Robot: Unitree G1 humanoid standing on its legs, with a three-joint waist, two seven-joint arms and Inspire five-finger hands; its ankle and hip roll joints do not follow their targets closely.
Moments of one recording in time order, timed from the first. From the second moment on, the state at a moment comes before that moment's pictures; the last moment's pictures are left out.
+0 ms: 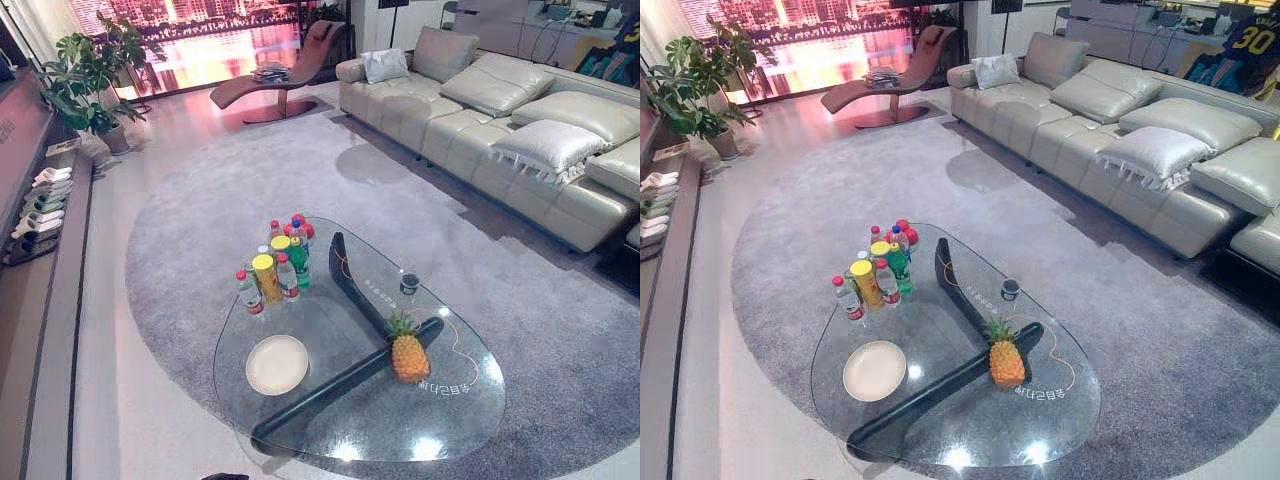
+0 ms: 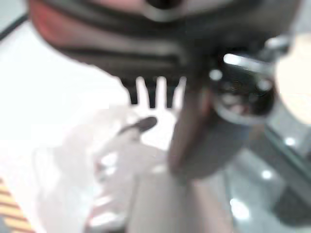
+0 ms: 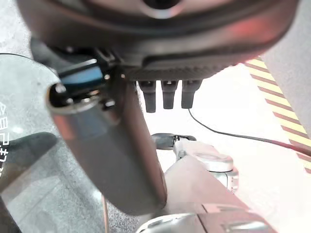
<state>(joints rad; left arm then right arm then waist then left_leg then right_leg) -0.02 0.32 -0.24 1.28 -0.03 0.04 -0.23 -0.04 -0.34 0.08 1.39 0.27 0.15 0.02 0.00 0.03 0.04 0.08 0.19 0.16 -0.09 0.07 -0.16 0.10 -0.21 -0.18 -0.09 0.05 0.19</state>
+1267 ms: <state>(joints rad) -0.02 0.32 -0.22 1.28 -0.03 0.04 -0.23 -0.04 -0.34 0.08 1.39 0.27 0.15 0.02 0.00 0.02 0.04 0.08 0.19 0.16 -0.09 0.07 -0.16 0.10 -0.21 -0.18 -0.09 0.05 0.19</state>
